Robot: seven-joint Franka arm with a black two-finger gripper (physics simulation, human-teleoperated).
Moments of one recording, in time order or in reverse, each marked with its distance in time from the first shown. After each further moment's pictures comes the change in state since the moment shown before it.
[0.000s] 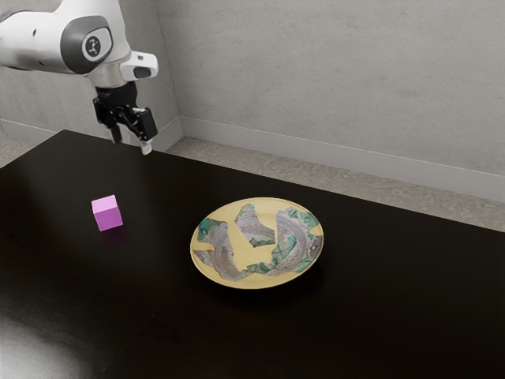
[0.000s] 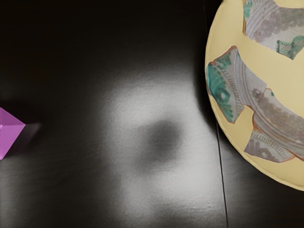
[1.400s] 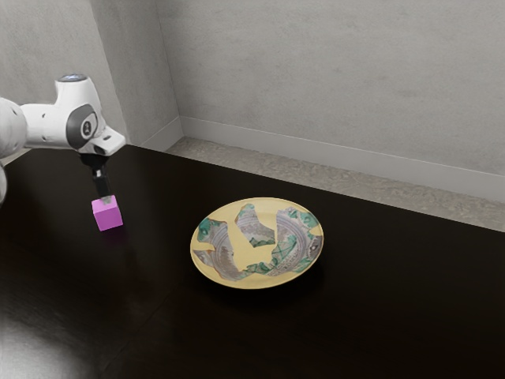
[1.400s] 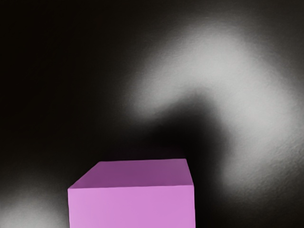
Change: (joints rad) arm 0.423 0.501 -0.151 0.155 0.076 0.361 0.890
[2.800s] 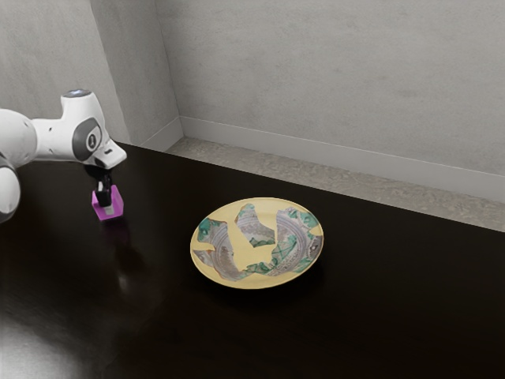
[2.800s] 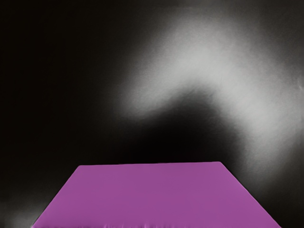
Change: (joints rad) arm 0.007 0.091 0.003 0.068 -0.010 0.021 0.141
